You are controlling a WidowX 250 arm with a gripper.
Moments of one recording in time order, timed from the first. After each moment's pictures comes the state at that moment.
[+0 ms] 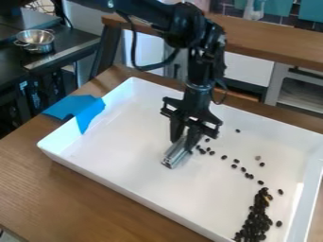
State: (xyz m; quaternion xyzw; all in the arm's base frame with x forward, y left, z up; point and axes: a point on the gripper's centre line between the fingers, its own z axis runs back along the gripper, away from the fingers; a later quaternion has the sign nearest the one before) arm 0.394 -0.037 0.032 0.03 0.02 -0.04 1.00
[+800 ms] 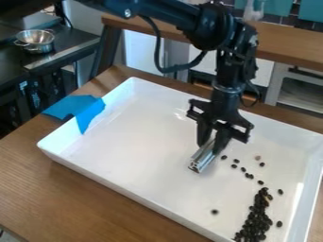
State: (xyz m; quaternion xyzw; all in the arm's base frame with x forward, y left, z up) arm 0.402 -0.076 0.039 0.03 -0.01 -0.05 1.00
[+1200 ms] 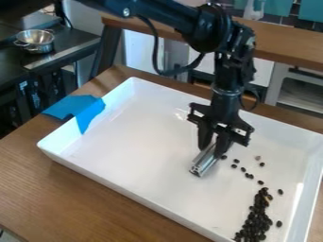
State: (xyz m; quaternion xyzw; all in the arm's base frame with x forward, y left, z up) arm 0.399 -0.069 0.036 0.02 0.00 -0.06 1.00
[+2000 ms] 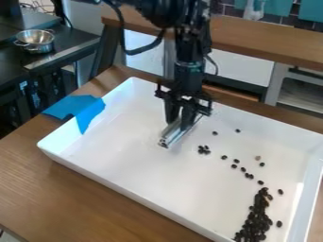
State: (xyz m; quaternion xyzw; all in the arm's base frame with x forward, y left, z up) arm 0.412 -0.002 0.054 0.01 0.00 -0.02 1.00
